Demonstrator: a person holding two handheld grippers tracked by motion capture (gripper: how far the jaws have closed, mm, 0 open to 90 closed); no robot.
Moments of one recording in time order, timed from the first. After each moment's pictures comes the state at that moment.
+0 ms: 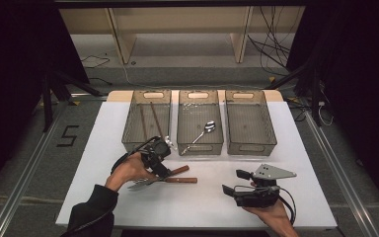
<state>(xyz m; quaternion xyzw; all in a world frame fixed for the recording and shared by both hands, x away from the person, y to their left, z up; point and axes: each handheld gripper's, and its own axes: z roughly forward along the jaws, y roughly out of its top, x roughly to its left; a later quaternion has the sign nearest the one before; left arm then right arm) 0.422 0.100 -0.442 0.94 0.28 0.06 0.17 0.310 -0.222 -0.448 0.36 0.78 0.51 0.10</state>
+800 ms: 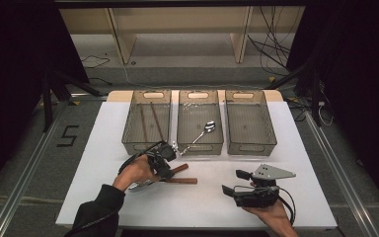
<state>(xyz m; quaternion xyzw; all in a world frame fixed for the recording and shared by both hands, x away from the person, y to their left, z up) 0.428 0.089 -0.463 0.95 0.27 0.04 0.15 0.310 -0.222 -0.448 0.36 0.78 0.50 0.10</state>
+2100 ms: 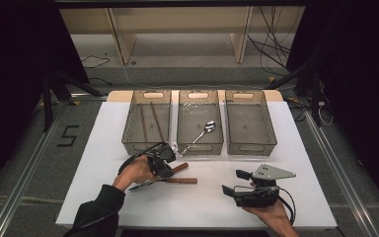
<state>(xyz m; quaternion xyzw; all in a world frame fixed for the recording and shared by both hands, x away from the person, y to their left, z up) 0.424 0.091 -0.459 0.96 0.23 0.05 0.17 0.310 -0.221 -0.448 0.36 0.78 0.50 0.10</state>
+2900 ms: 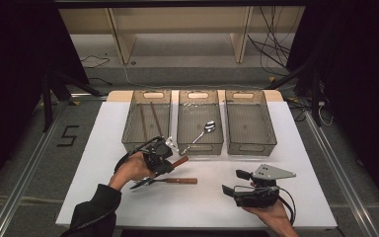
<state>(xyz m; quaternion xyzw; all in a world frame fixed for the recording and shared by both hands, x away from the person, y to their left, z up) 0.420 0.099 -0.435 0.95 0.24 0.06 0.21 0.310 -0.221 -0.448 0.36 0.78 0.51 0.10</state>
